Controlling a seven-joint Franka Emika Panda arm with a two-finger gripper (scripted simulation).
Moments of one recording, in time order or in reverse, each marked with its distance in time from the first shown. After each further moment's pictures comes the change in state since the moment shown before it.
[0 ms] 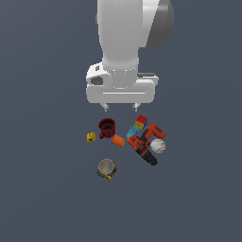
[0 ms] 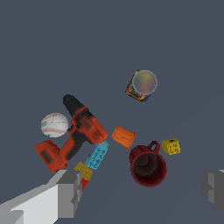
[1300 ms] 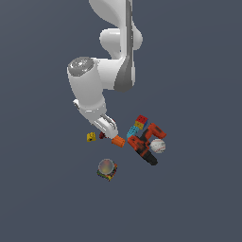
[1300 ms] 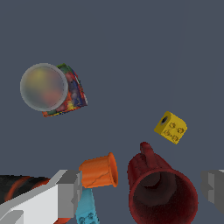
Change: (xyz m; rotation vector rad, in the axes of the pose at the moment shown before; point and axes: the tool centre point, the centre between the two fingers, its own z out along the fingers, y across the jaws) arm -0.012 0.093 0.138 0.028 -0.014 0.760
